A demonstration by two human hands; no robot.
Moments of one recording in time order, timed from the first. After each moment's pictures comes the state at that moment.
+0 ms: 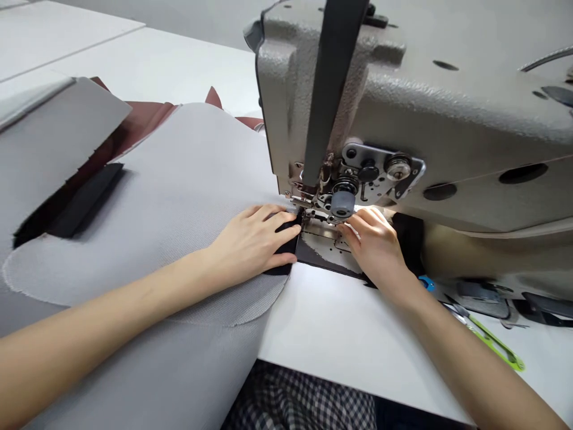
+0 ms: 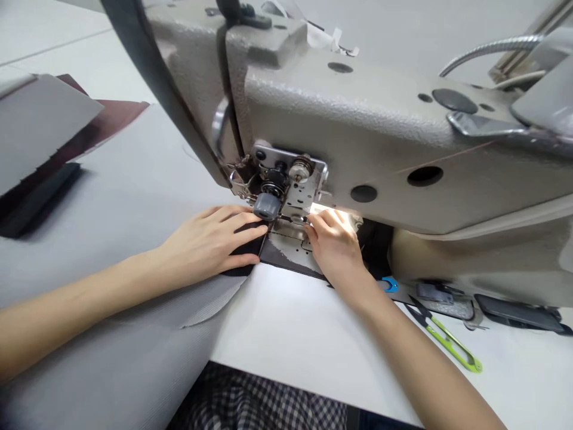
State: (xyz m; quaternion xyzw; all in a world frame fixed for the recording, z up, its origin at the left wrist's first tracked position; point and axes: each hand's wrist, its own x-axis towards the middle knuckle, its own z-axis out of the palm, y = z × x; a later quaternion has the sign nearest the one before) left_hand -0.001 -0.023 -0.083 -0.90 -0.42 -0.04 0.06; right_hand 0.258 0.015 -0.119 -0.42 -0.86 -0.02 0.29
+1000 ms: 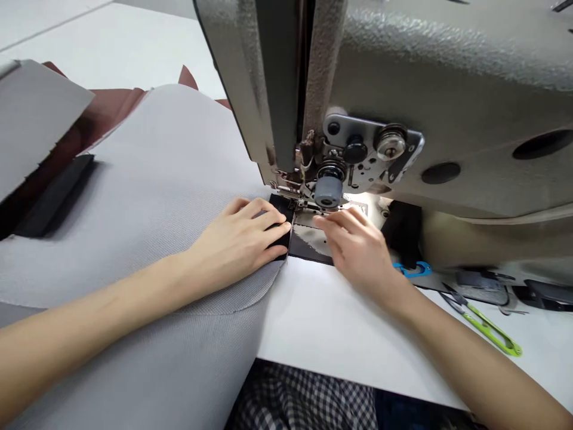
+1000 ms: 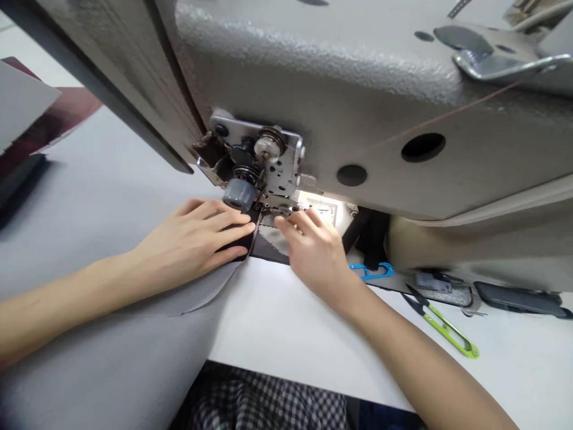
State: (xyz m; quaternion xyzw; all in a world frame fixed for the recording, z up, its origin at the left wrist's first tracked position) left_hand 0.002 -0.026 -0.079 -0.91 -0.40 -0.05 0.07; right_hand 0.243 -0.009 -0.113 -0.39 -0.89 0.01 0.25
